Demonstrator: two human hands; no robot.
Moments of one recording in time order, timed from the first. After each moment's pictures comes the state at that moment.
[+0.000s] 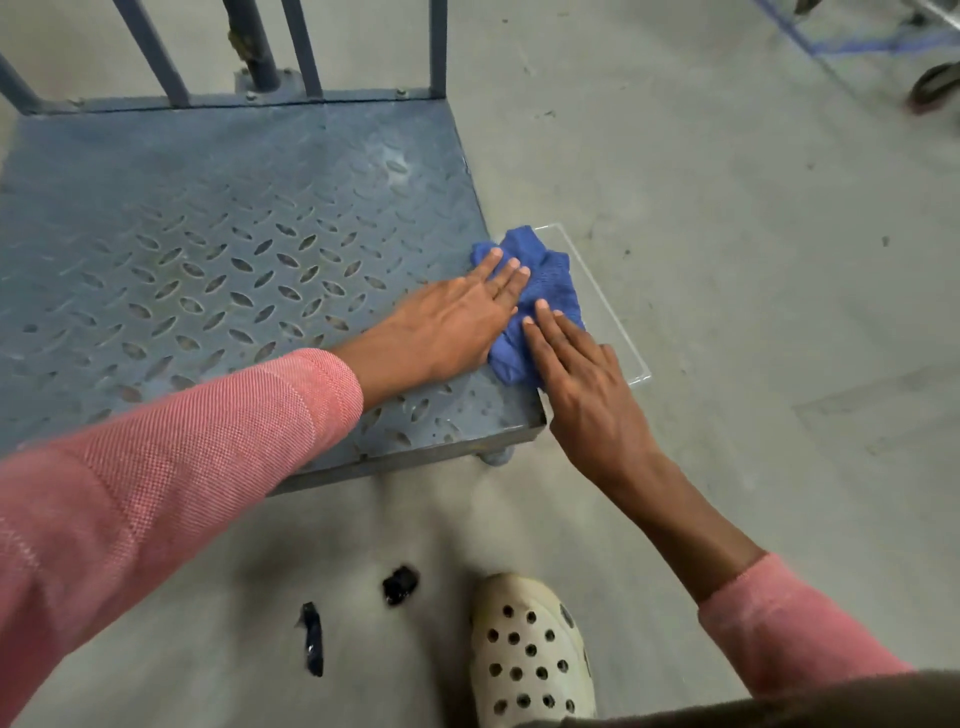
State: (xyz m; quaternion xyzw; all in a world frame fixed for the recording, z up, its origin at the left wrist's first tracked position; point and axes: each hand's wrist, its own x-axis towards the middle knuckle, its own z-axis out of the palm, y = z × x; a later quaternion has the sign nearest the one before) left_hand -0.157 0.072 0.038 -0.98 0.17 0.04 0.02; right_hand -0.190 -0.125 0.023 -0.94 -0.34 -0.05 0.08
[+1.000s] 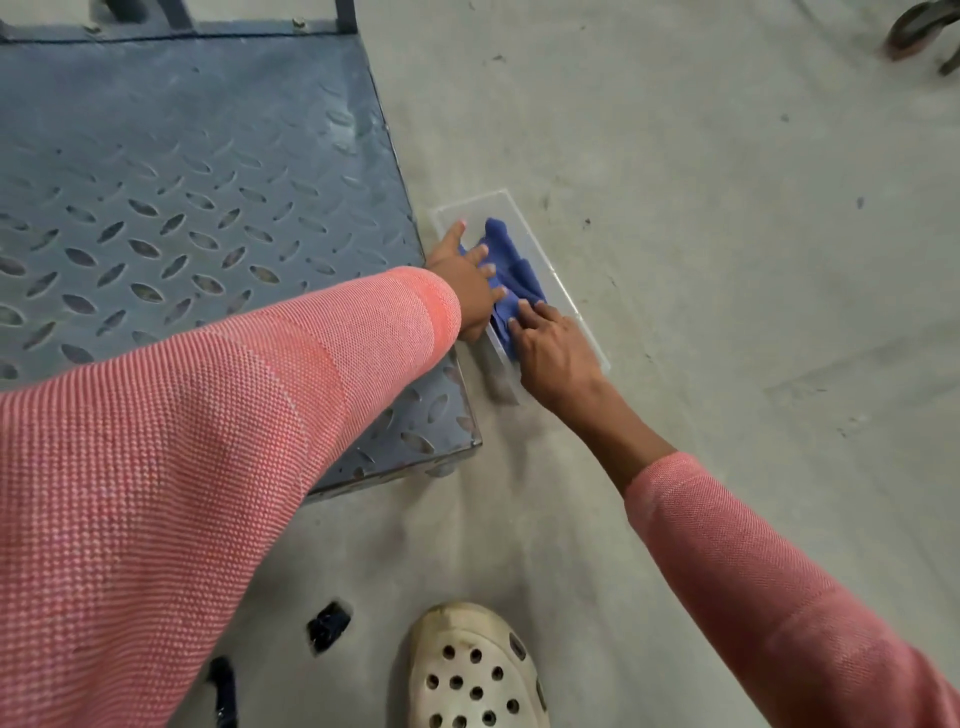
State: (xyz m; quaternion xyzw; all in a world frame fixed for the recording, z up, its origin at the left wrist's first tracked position) left_hand -0.052 -0.002 -0.006 -0.89 0.22 0.26 0.29; right_hand -0.079 -0.151 -0.065 -0.94 -0.30 0.12 -0.09
